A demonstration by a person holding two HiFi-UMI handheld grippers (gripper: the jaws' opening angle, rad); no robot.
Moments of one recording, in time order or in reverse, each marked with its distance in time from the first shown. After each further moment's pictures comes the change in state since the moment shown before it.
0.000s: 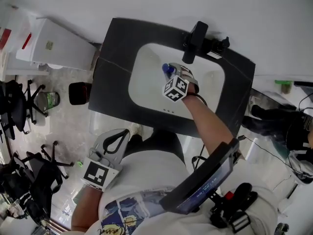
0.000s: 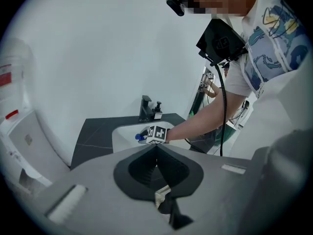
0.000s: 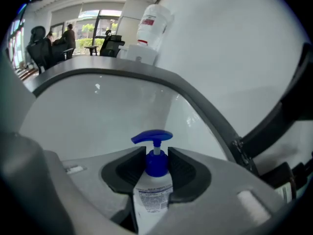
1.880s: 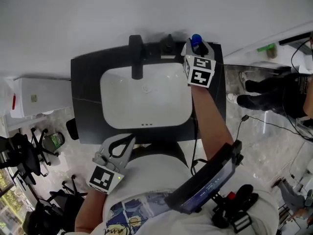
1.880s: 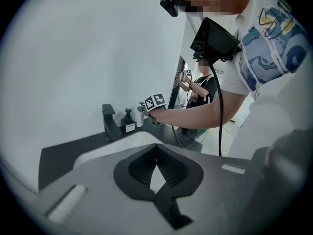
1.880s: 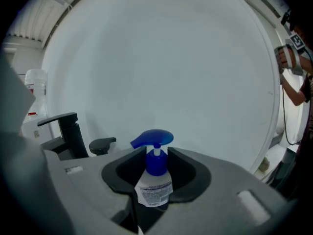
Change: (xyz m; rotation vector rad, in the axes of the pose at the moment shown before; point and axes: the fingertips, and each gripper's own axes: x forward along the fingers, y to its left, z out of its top) left arm 0.112 -0.072 0.073 0.219 0.026 -0.290; right arm -0.217 -0.294 -0.142 0.964 -0.251 -0.706
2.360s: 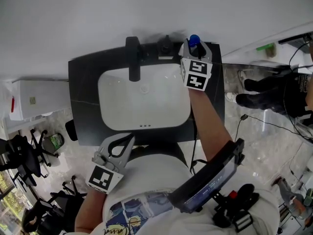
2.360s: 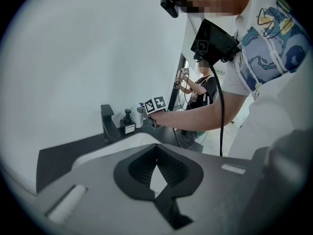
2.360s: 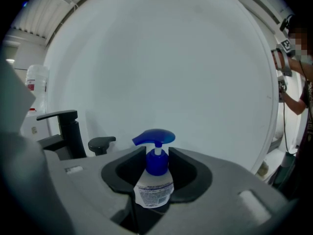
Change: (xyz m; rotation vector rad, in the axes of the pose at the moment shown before) left arm 0.009 0.004 0.004 0.001 -0.001 -0.010; right arm -0.001 0.002 -0.001 -0.031 -0.054 -0.018
